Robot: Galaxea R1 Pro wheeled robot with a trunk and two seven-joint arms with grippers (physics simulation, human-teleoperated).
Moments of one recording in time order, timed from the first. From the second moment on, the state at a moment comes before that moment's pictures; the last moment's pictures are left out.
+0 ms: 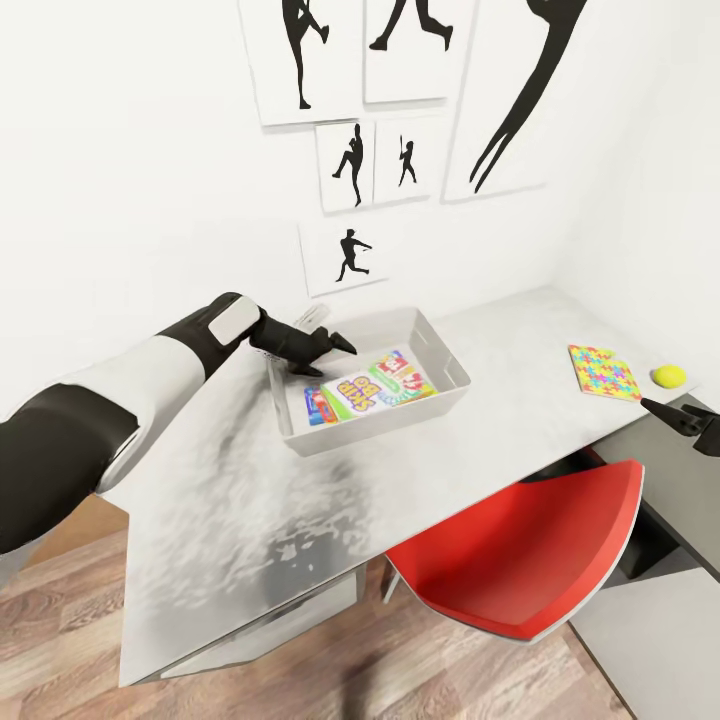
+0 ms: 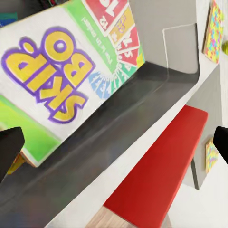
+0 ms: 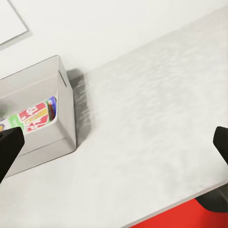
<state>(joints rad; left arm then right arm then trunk) -1.62 -0.03 -0.65 -0.18 1.16 1.05 -0.24 -0.41 -0.56 -0.57 -1.62 -0.57 0.78 0.63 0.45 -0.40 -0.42</state>
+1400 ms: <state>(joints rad) -1.29 -0.17 -0.91 -1.55 1.96 0.46 0.83 -0.39 -0.60 -0.66 -1.62 -0.57 0.89 0.63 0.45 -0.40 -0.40</state>
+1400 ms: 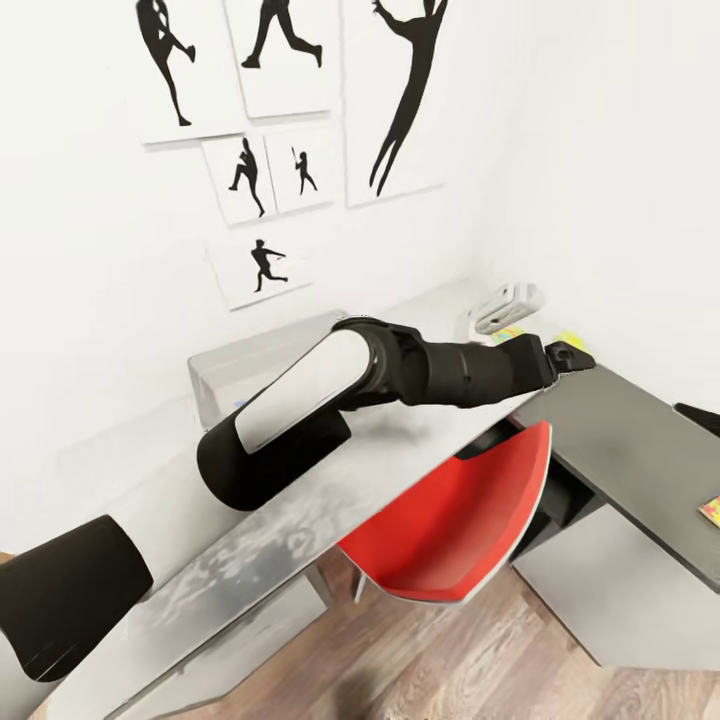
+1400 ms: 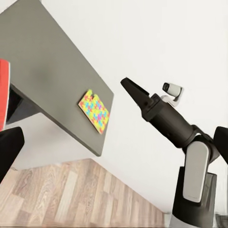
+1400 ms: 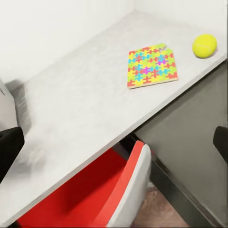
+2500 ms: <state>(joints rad) -1.24 -0.16 -0.91 -1.57 1.93 0.46 0.91 -0.40 -0.60 -0.58 -1.62 -0.57 0.89 0.58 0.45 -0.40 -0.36</state>
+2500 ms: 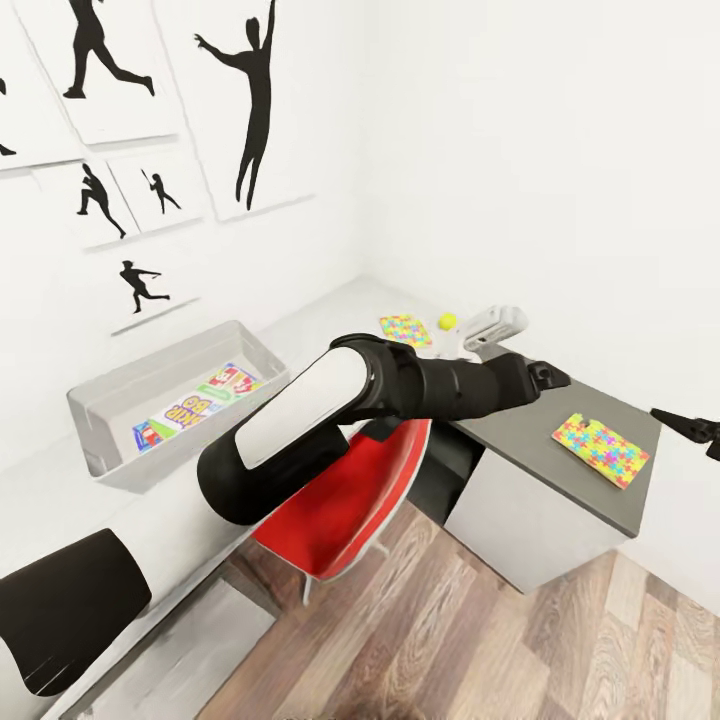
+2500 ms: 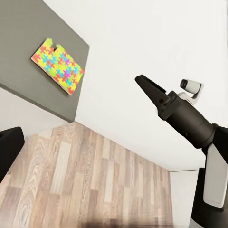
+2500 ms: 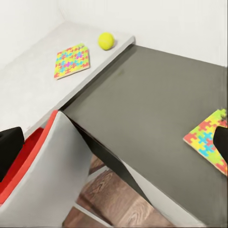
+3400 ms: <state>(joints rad) -1.22 -0.15 -0.90 -1.49 1.91 0.46 1.11 -0.39 -0.61 -0.58 -1.62 -0.55 1.02 0.56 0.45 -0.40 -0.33</state>
